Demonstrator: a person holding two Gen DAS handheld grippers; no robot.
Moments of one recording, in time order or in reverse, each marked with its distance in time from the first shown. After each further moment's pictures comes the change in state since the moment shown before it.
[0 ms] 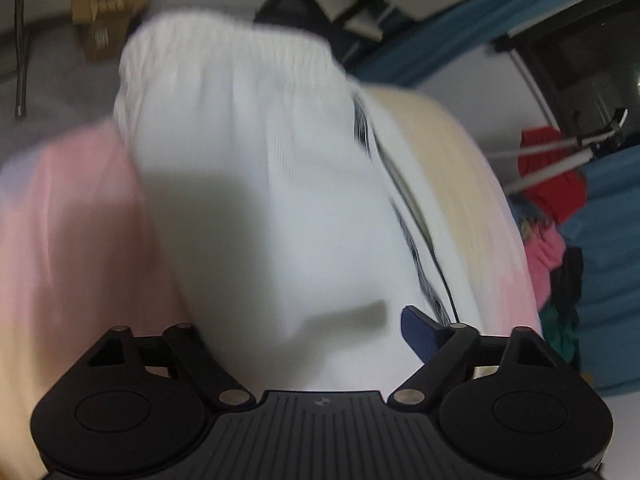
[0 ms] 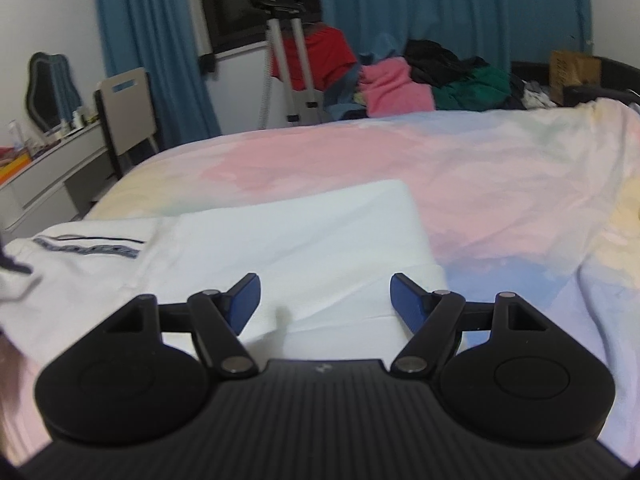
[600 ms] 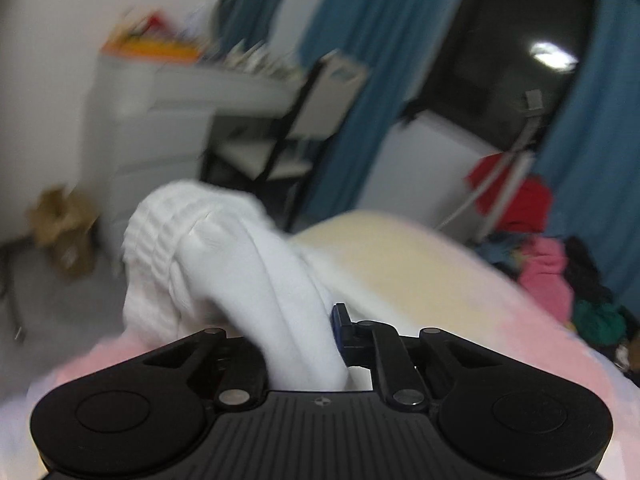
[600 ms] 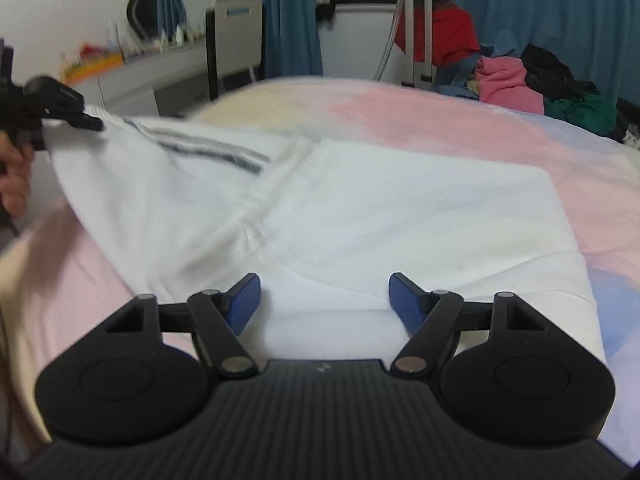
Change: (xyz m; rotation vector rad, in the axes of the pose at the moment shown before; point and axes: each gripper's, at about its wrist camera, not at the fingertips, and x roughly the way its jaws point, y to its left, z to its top) left arm -0.035 -0.078 -0.022 0.467 -0.460 -0.027; right arm 0.004 0.073 -0.025 -0.255 0.099 0.202
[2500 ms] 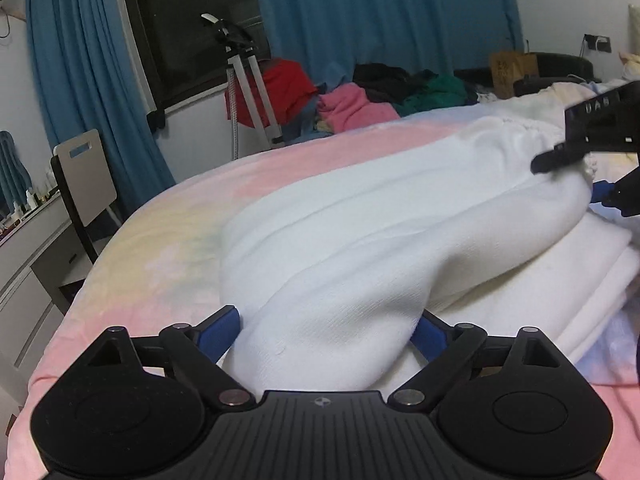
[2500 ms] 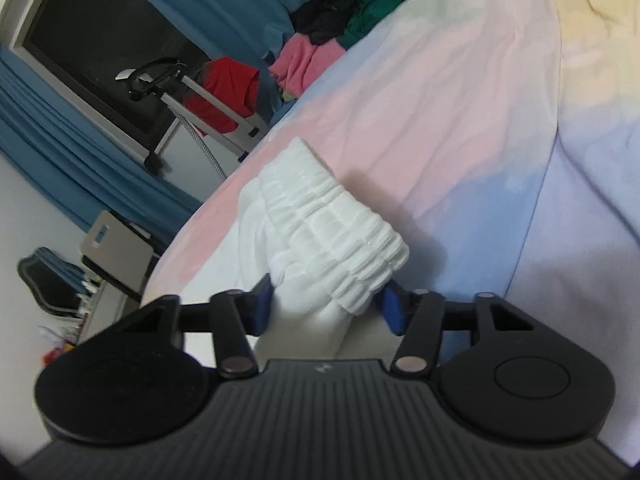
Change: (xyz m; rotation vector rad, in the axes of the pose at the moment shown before) left arm -0.041 -0.198 -0.184 0.849 0.067 -0.263; right arm 0.009 -0.197 -0.033 0.892 -0.173 -0.083
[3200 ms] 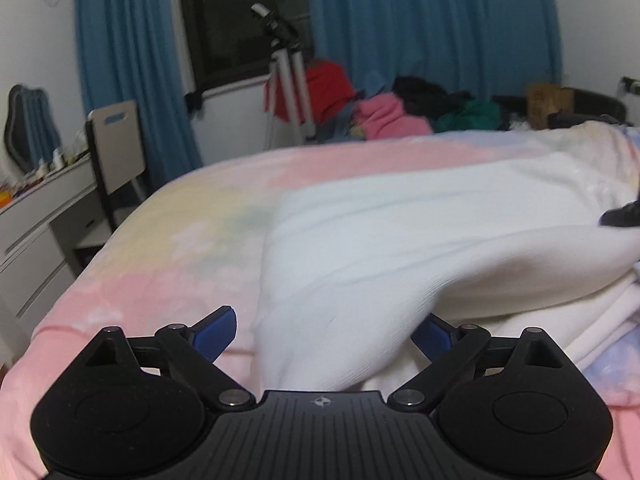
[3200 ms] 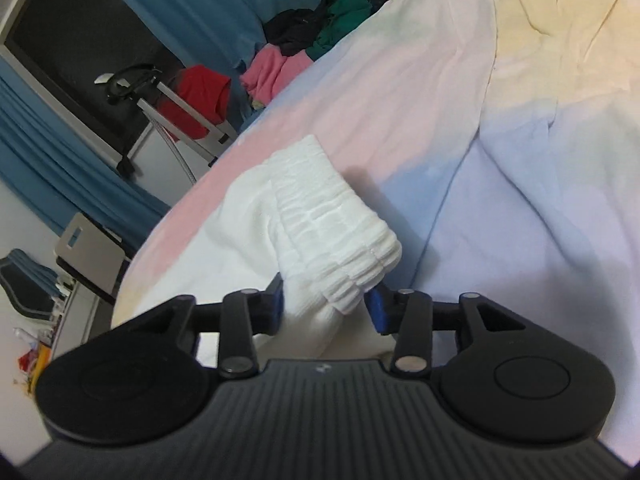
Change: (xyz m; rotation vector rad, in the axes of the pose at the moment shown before) left arm -0.022 0.017 -0.013 -0.171 0.008 0.051; right arm -0.046 -0.014 -0.007 0.014 -0.017 -0.101
